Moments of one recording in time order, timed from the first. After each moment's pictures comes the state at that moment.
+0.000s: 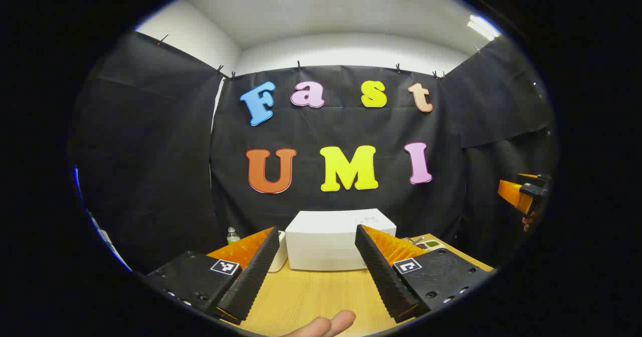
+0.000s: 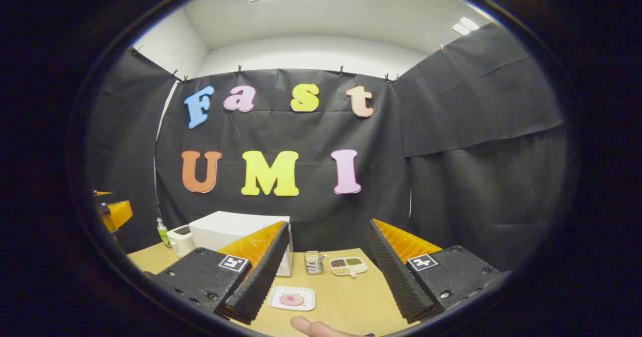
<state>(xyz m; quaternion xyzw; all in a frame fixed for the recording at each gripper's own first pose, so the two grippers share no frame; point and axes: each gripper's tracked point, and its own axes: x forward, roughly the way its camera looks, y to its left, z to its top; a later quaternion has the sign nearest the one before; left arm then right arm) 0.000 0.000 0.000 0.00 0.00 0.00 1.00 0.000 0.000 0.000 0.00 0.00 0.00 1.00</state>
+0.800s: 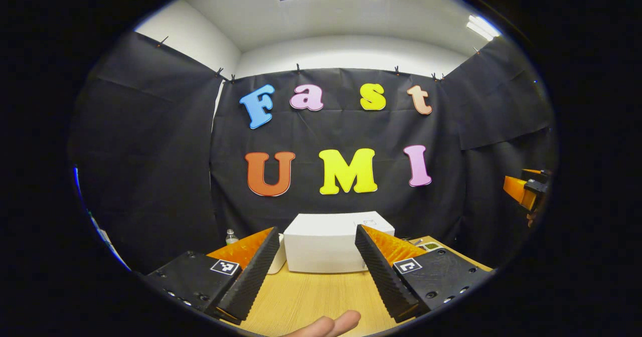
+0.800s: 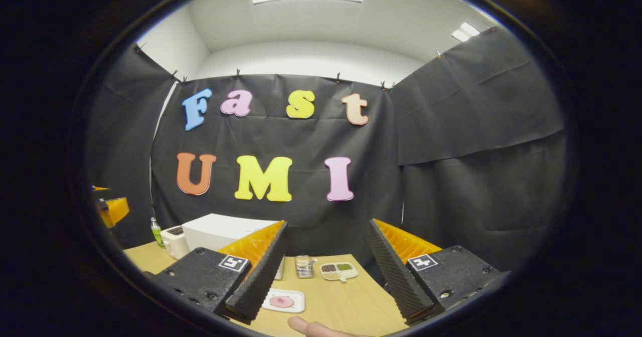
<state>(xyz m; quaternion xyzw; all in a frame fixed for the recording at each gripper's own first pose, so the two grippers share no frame) 0.001 -0.008 -0.001 0.00 -0.01 0.00 1.00 -0.002 -0.018 0.008 -0.01 -0.02 -0.01 1.00</state>
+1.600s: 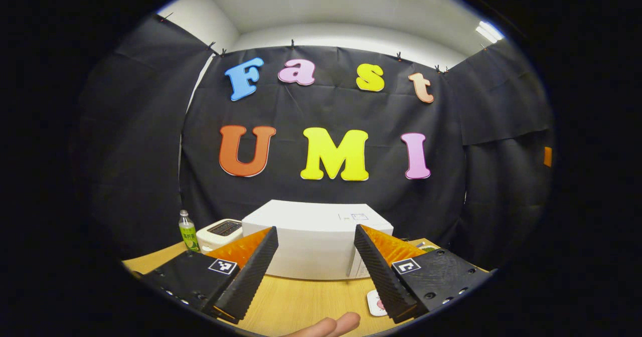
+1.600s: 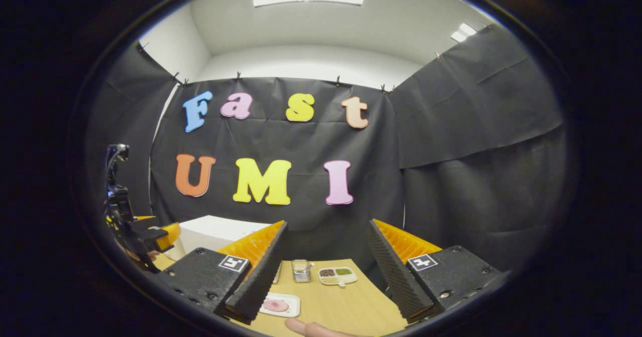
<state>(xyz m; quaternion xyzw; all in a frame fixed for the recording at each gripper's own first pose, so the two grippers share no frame) 0.146 -0.067 -0.100 -0.05 0.02 -0.04 1.00 0.014 -0.033 -0.009 -0.02 -0.04 0.00 1.00</state>
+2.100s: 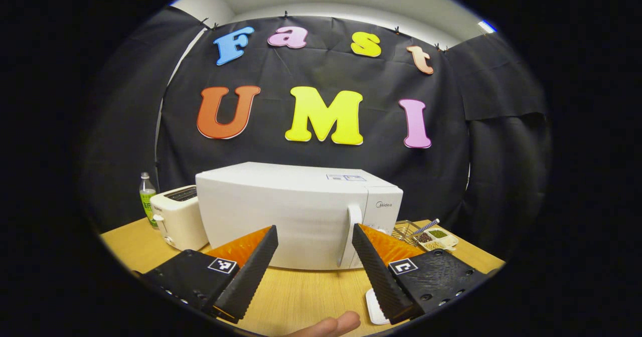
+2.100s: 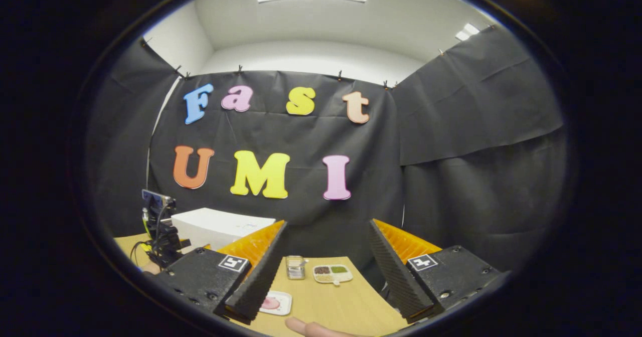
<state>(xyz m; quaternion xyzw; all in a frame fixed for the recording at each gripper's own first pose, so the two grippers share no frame) 0.221 -0.121 -0.213 -0.05 0.07 -0.06 0.99 0.031 -0.044 -0.025 -0.03 -0.02 0.00 1.00</state>
